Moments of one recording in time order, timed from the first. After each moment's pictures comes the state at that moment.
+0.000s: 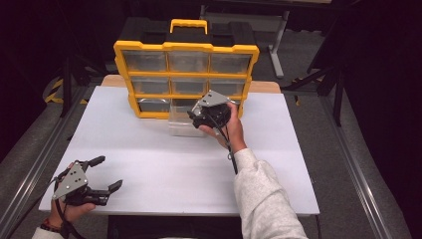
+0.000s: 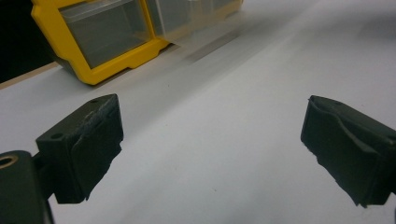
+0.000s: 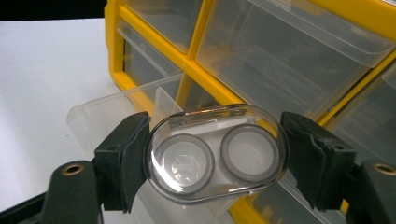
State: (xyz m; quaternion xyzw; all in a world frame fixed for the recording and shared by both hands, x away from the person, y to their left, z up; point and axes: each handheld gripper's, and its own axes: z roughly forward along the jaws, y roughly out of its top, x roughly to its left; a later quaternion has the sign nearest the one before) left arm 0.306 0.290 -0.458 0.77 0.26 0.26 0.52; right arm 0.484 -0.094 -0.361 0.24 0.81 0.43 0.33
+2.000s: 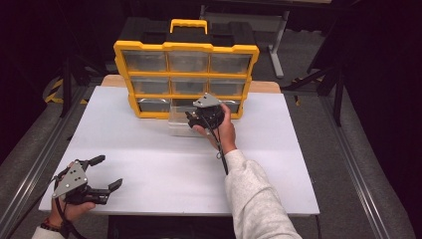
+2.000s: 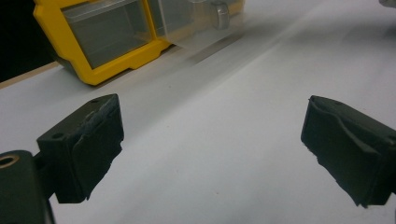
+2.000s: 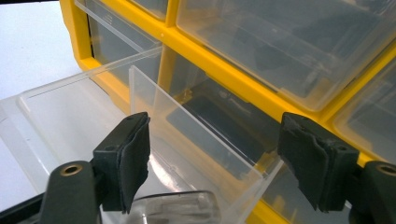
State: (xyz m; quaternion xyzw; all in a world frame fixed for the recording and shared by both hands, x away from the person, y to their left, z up) left arm 0.308 0.291 -0.457 0.77 0.26 0.26 0.52; right arm 0.500 -0.080 -0.391 0.30 0.79 0.41 0.33
